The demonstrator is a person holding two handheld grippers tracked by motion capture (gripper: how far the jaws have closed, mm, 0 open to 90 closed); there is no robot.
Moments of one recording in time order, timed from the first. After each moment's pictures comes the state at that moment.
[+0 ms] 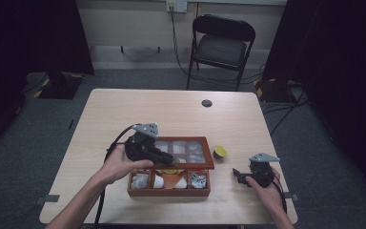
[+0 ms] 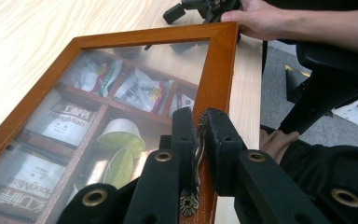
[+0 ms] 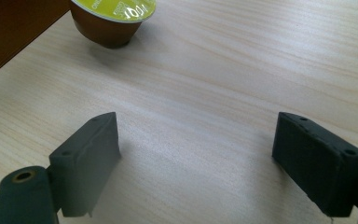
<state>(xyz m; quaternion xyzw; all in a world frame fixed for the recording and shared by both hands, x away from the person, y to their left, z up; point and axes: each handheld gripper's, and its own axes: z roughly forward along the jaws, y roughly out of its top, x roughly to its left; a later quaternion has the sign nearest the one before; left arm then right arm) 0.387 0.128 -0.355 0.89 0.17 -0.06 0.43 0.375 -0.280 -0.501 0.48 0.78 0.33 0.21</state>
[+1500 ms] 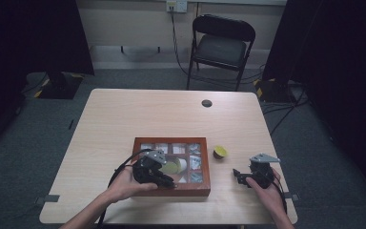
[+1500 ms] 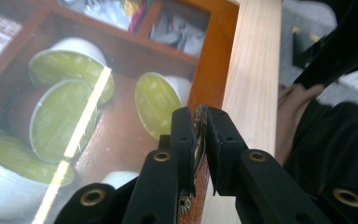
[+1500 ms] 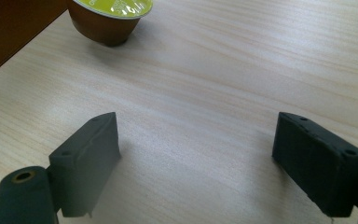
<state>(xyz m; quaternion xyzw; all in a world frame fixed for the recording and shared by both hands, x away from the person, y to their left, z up) 0.363 0.113 -0.428 0.92 0.17 -0.07 0.36 0.373 -0.280 -0.500 0.49 0.78 0.33 0.21</state>
